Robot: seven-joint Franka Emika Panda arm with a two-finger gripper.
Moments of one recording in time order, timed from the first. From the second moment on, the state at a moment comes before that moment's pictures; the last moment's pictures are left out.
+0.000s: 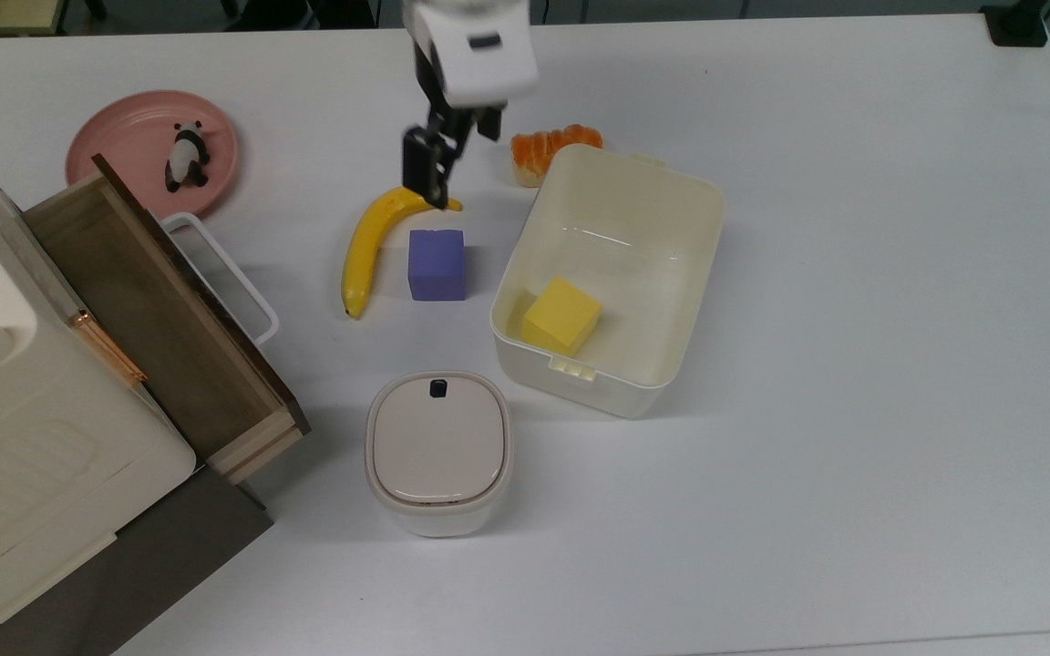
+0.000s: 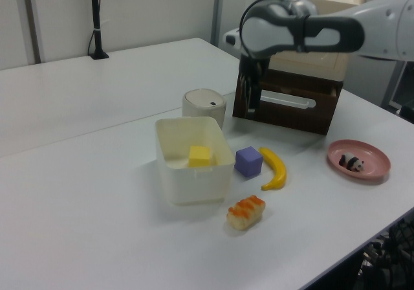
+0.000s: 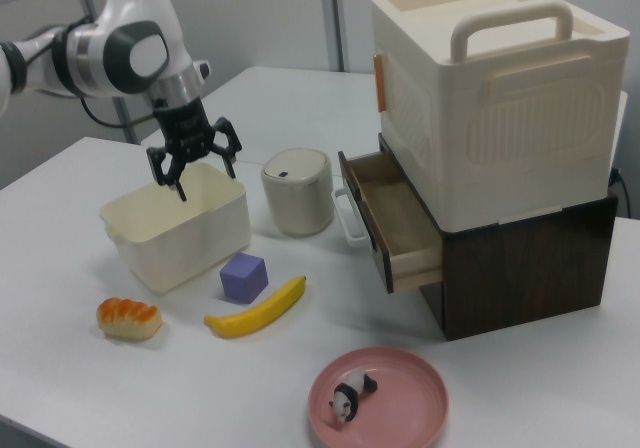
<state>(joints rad) 0.12 0.15 -0.02 -1.71 -0.08 1.91 -0.94</state>
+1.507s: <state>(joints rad) 0.09 0.22 -0.03 -1.72 -0.07 1.93 -1.03</state>
